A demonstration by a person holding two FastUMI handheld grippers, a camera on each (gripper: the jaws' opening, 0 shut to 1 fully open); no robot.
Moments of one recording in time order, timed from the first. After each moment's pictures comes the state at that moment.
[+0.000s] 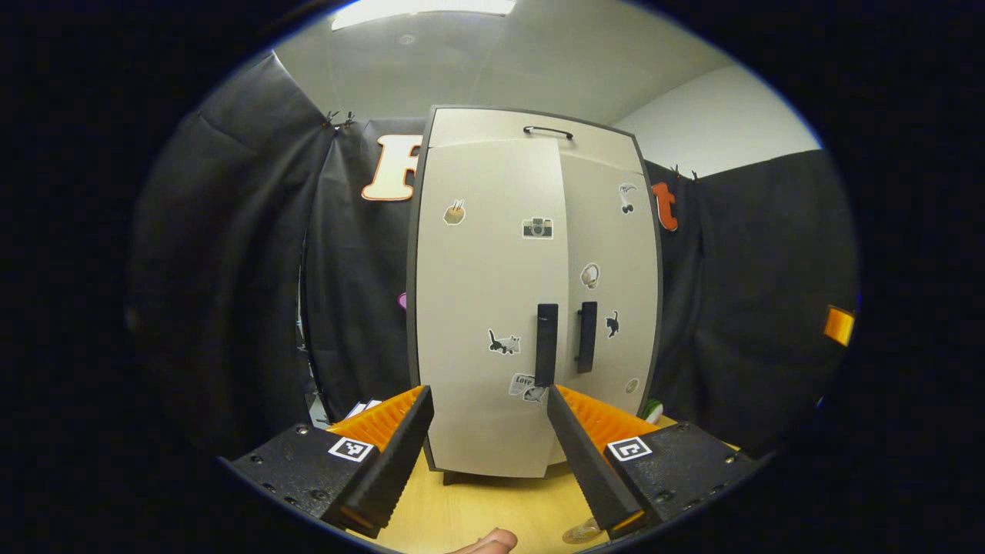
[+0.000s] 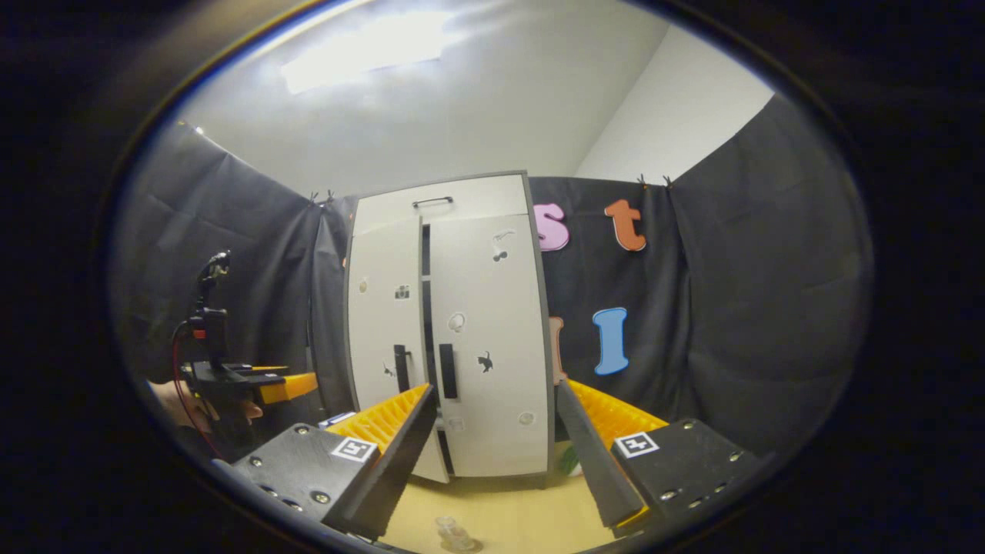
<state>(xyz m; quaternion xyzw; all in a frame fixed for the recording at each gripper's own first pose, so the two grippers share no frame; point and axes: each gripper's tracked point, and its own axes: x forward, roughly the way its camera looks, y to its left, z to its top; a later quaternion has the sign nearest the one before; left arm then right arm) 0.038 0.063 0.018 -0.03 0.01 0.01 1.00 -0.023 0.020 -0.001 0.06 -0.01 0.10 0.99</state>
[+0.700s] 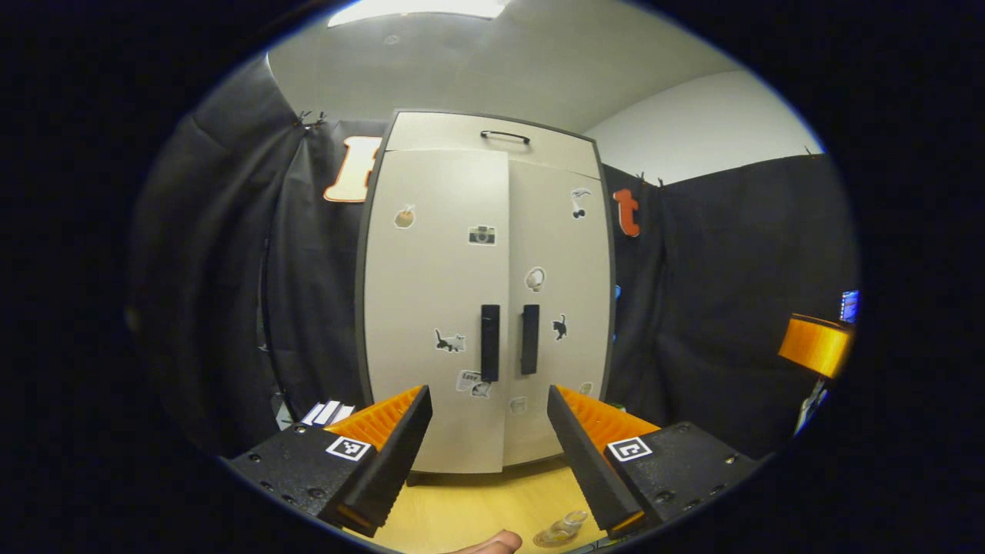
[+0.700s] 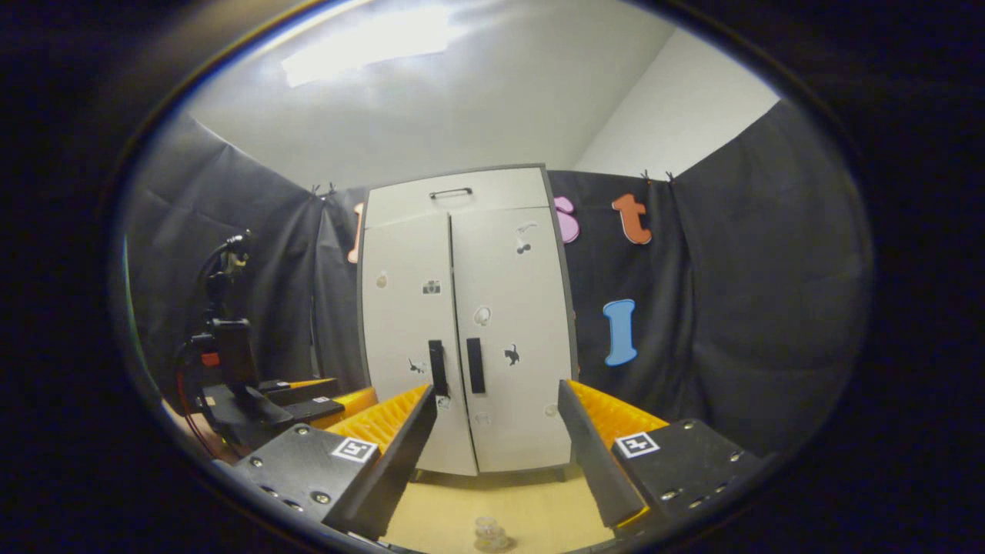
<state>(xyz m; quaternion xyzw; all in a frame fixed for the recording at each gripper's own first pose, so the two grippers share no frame) 0.047 -0.006 0.014 -0.02 0.00 -0.07 1.00 -0.035 0.083 -0.009 0.06 0.02 0.08 1.00</state>
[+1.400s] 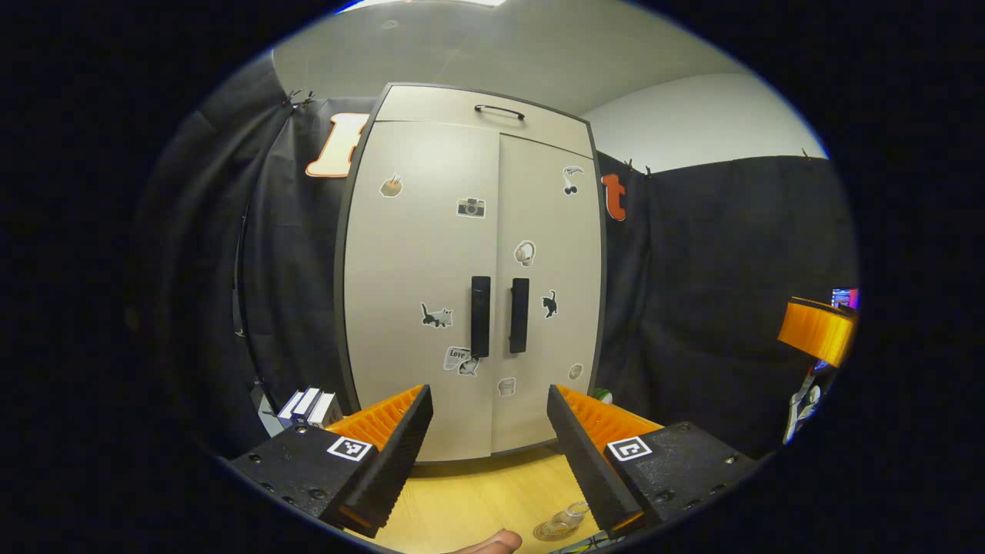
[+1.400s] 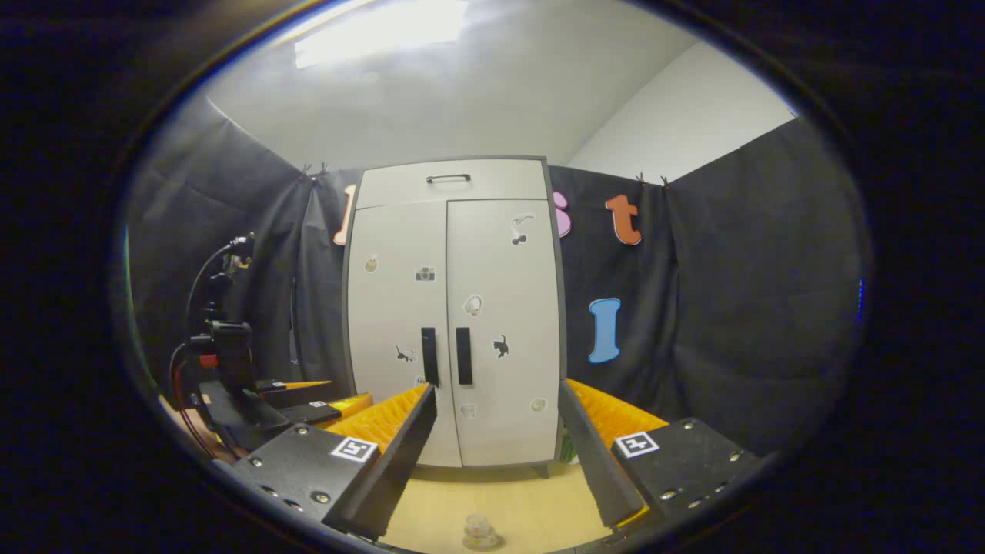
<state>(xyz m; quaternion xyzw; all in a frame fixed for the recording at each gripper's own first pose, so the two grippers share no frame) 0.061 0.019 -0.009 -0.04 0.04 -0.08 1.00 -0.021 0.107 -0.010 0.03 0.02 0.06 1.00</state>
